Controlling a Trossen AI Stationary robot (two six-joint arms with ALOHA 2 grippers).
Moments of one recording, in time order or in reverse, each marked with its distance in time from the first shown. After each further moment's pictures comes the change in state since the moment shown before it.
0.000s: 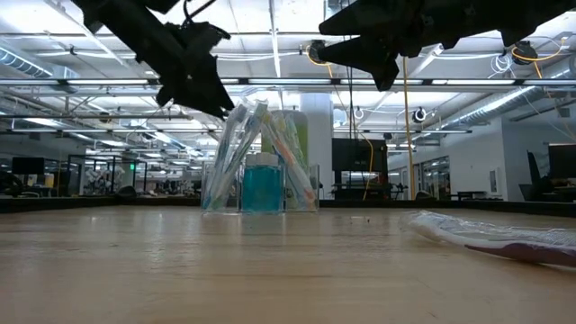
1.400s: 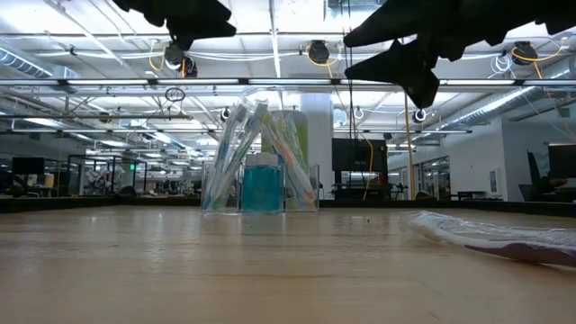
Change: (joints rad) left arm -0.254 -0.102 0.000 0.184 0.183 0.389; right arm 0.141 0.007 0.000 -0.146 0.162 0.325
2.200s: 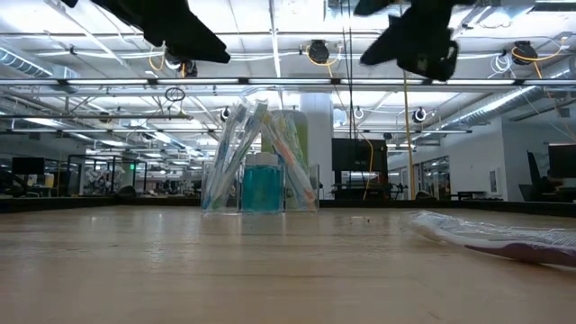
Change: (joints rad) left arm 0.060 0.000 0.000 -0.115 -0.003 0.048; right arm 0.035 0.126 0.421 -0.677 -0.252 0.274
